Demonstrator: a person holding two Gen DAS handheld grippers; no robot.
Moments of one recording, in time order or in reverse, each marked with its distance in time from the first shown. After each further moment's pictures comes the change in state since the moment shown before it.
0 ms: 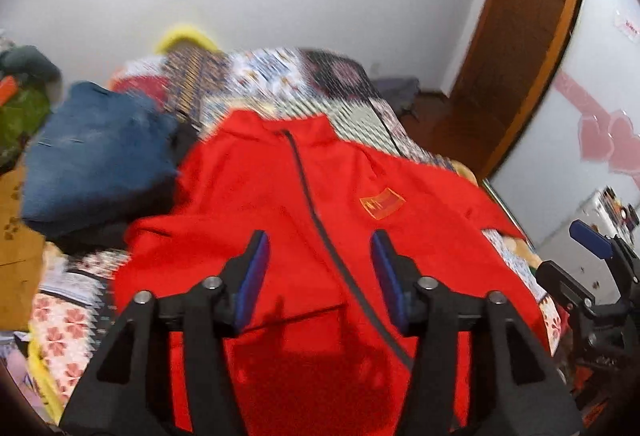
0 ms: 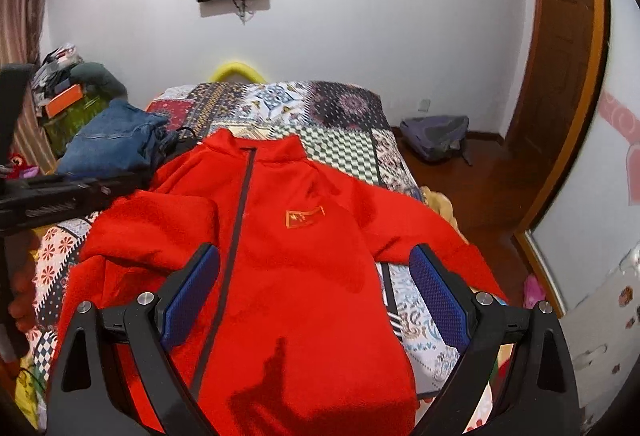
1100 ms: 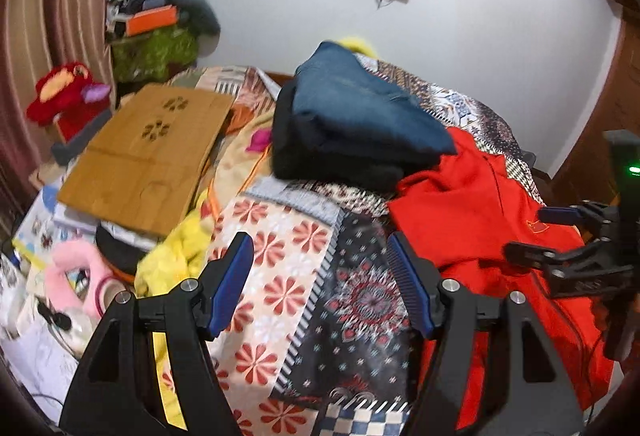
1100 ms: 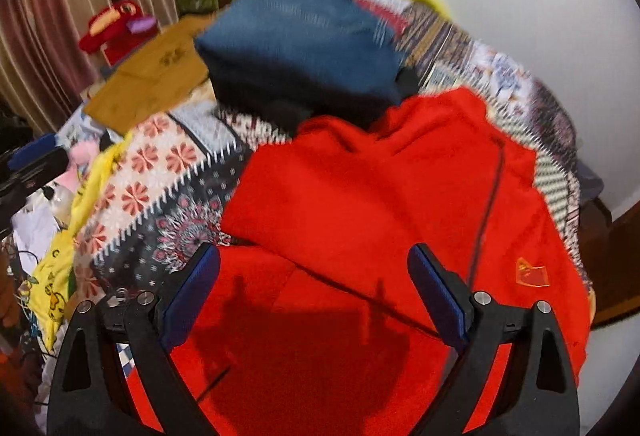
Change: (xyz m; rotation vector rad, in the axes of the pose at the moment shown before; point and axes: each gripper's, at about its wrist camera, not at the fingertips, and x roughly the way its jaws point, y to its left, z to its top) left arm -0.109 0.213 -0.135 -0.355 -0.103 0.324; right arm 0.108 0.227 0.004 -0.465 0.349 0.357
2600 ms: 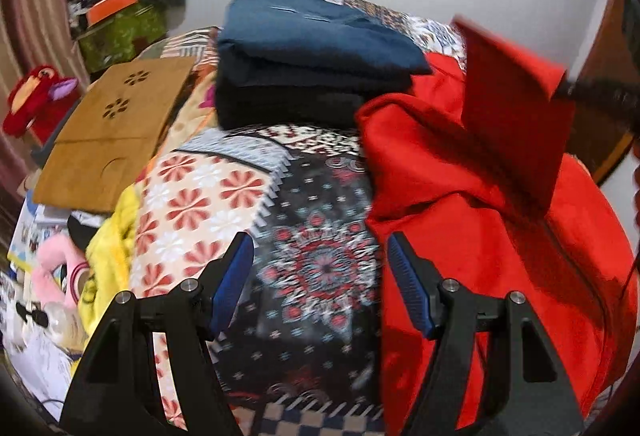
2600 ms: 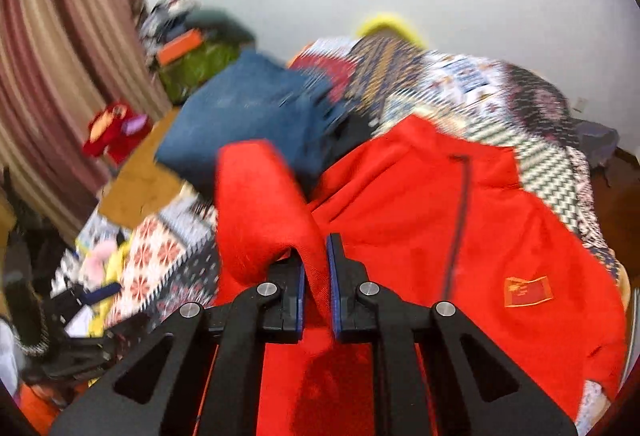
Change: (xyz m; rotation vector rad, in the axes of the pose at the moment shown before) left arm 0.062 -0.074 -0.024 0.146 0.176 0.008; right arm -0.037 -0.107 0.010 0.268 -0.245 0.119
